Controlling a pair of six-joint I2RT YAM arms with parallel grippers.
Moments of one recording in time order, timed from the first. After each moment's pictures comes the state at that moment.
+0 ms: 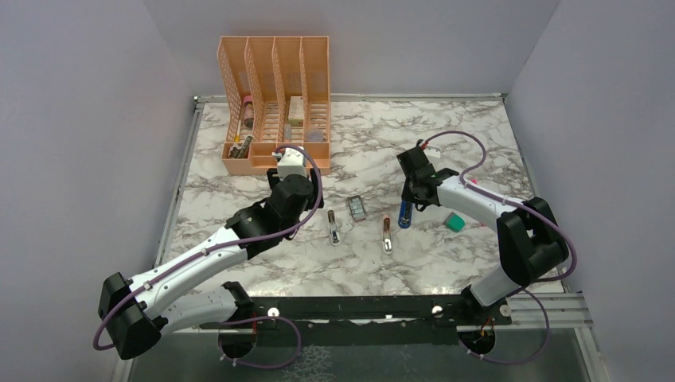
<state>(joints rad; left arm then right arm) -0.87 1.01 0.84 -0.32 -0.64 -0.46 0.49 1.57 0.96 -0.42 0.37 0.66</state>
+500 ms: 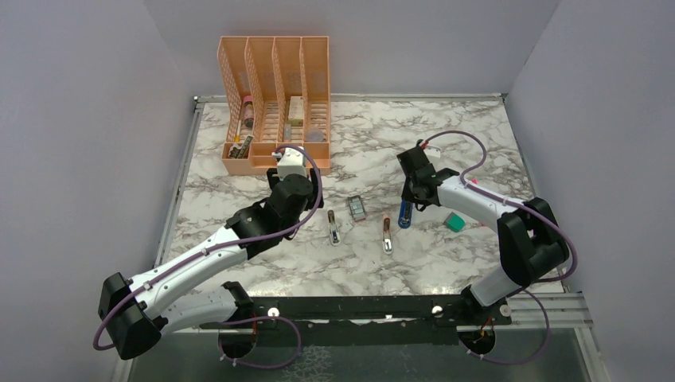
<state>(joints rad) -0.87 1.01 0.84 -0.32 -0.64 -0.46 0.49 1.57 0.96 -0.42 0.37 0.66</state>
